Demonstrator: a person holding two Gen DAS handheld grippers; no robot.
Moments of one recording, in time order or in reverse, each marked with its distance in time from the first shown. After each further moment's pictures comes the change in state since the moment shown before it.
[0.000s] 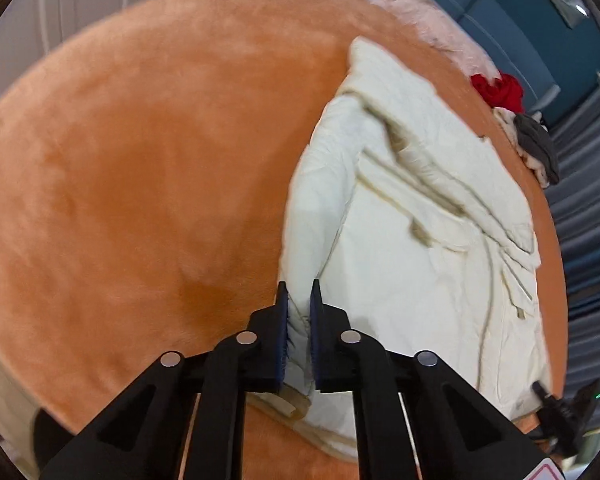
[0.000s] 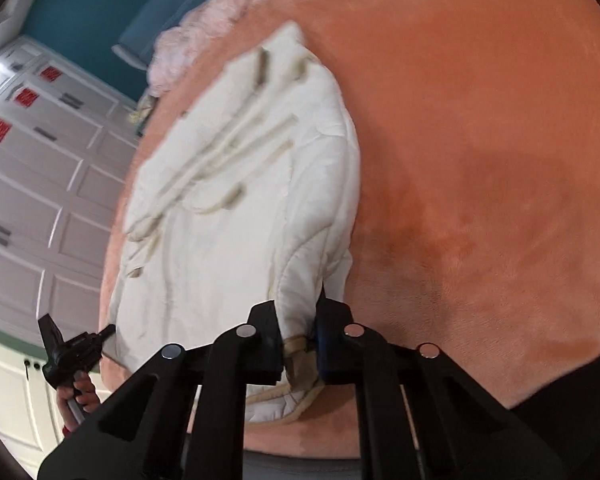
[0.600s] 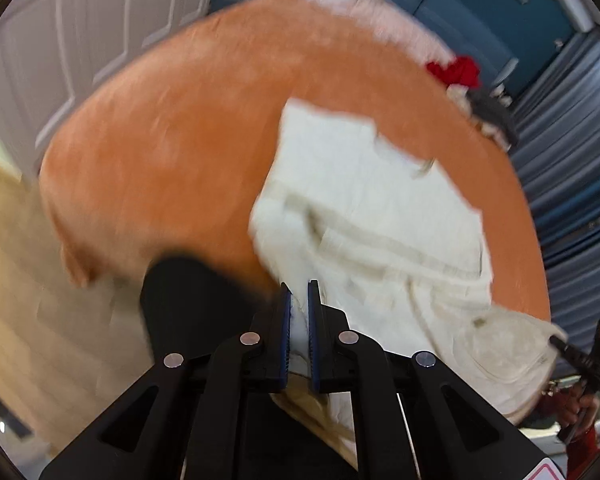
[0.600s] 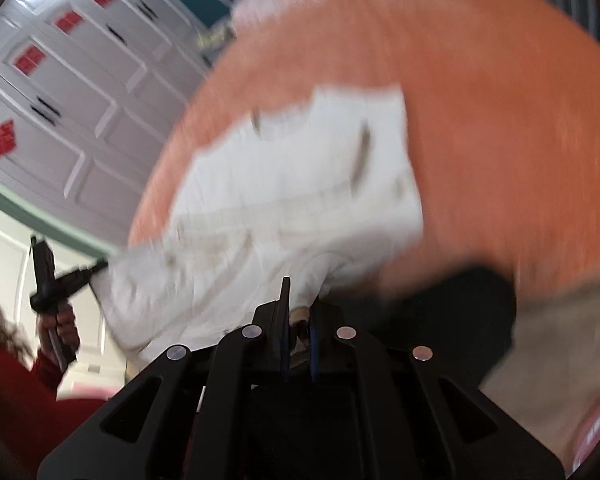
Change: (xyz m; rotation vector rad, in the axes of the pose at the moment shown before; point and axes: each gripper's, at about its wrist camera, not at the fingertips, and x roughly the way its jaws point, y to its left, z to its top) left arm -0.201 0.000 -0.101 0.105 -0.028 -0.030; right arm -0.182 0.071 -0.044 -0.319 0.097 0.046
